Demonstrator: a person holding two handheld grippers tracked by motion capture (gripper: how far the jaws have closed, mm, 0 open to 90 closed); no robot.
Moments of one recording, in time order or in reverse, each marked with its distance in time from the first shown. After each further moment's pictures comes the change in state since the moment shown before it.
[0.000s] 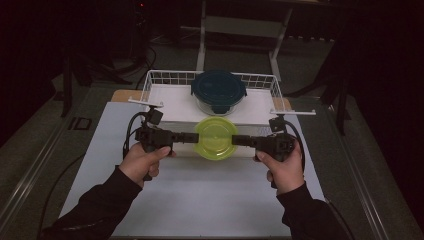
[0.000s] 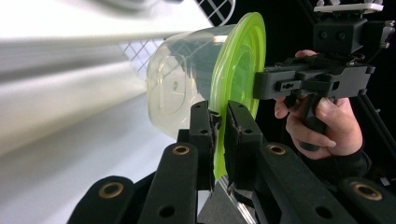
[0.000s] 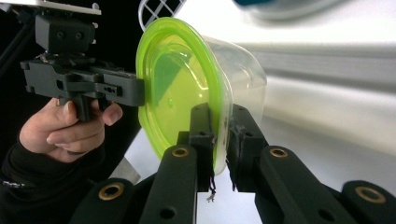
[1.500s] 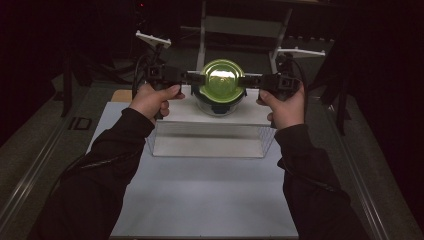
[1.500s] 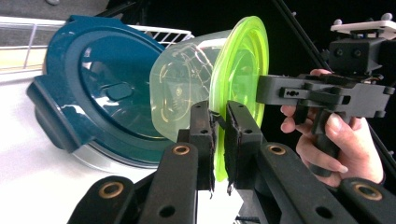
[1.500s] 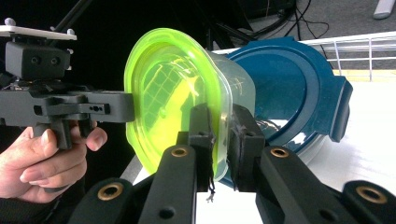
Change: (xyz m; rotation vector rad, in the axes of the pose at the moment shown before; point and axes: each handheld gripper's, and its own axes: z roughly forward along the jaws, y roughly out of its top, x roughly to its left) left arm -0.005 0.124 0.001 -0.068 0.059 0.000; right arm 0.004 0.122 -0.004 -0.118 -0.106 0.017
